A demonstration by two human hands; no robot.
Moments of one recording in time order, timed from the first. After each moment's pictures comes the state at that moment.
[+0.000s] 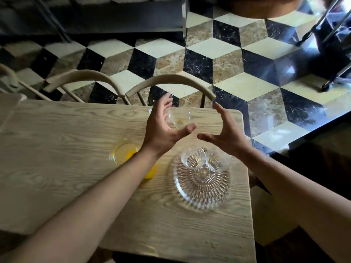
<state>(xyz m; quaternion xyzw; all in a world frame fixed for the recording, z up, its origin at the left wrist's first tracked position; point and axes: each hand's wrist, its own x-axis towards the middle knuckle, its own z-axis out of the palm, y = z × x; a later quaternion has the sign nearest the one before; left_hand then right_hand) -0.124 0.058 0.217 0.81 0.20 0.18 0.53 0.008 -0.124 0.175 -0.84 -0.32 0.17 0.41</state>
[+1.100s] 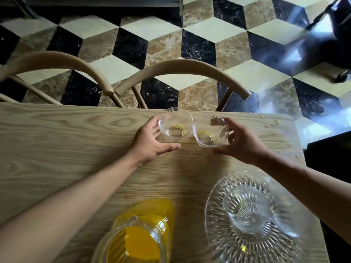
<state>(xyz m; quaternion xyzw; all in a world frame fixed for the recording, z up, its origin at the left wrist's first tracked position) -0.077 0.236 0.019 0.77 0.22 -0.01 0.60 0.084 -0.023 0.004 -0.82 -0.35 0.23 0.39</state>
